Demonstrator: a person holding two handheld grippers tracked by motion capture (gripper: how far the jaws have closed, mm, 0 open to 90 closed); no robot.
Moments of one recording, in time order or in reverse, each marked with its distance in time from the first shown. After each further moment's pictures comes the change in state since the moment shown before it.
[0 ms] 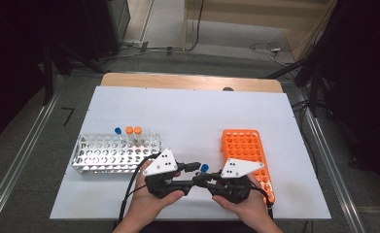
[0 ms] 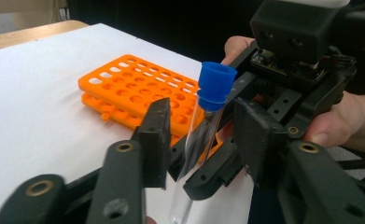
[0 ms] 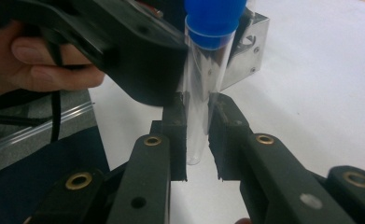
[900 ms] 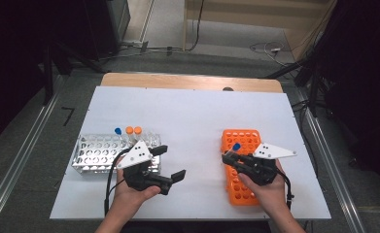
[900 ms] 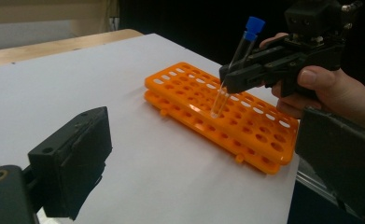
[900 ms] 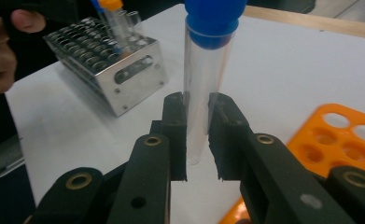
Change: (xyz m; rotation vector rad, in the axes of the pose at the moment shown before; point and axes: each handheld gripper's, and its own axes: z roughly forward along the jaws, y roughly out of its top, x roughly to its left) left arm 0.025 -0.005 -0.038 -0.061 0.144 -0.063; right arm -0.058 -0.013 -0.042 -0.109 -0.181 0.133
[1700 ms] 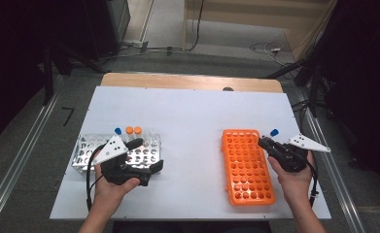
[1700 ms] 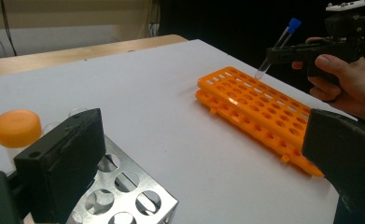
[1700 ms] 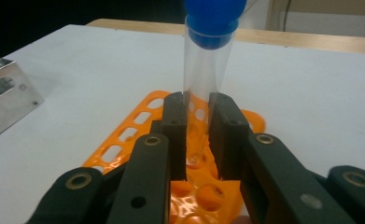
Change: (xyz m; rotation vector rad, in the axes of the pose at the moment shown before) left arm 0.034 -0.005 -0.038 -0.034 0.149 -0.035; right arm -0.080 -0.020 -0.043 -0.079 -0.320 0.126
